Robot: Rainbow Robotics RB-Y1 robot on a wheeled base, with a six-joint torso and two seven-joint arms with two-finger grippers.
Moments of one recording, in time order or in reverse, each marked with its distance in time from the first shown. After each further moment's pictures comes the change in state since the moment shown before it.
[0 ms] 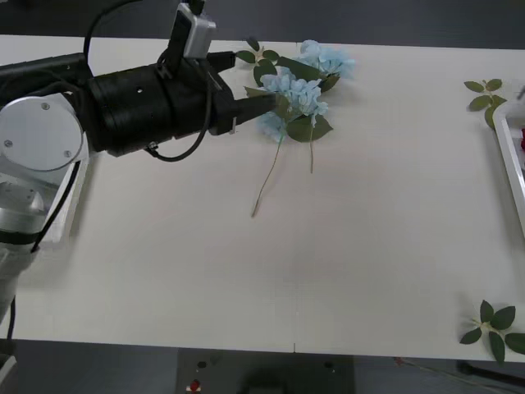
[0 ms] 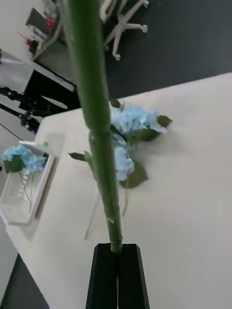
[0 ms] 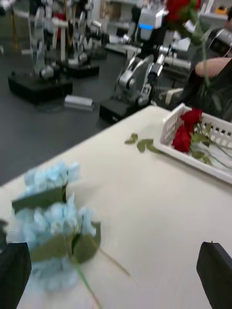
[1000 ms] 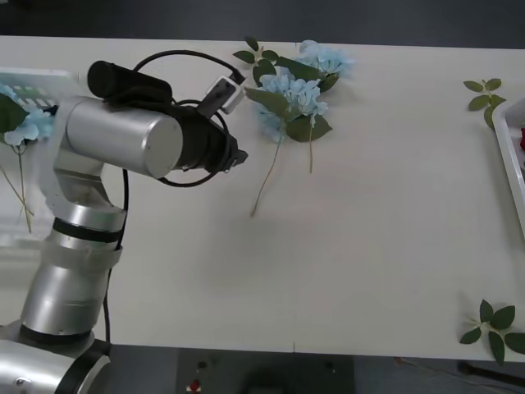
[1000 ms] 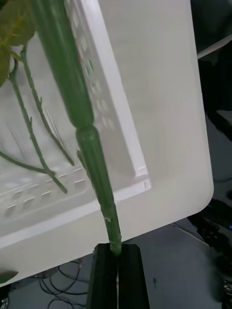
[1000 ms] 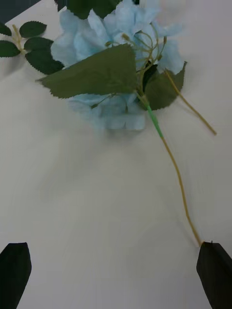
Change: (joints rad) right arm -0.001 -0.024 -0.343 0.517 1.373 0.175 -0.237; left arm -0.049 -0.365 0.043 0.089 -1.010 0.492 0.265
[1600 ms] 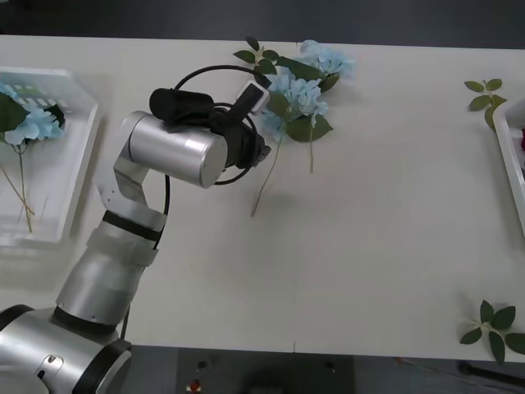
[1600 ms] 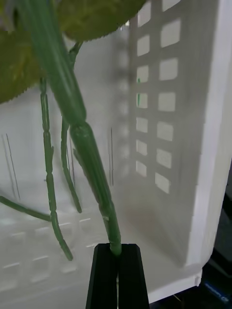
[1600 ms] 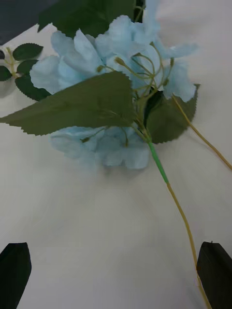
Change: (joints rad) right arm 0.000 0.163 0.241 -0.117 0.094 -0.291 0.000; left arm -0.068 -0.055 -0.084 0.272 -0.105 -0.305 0.059
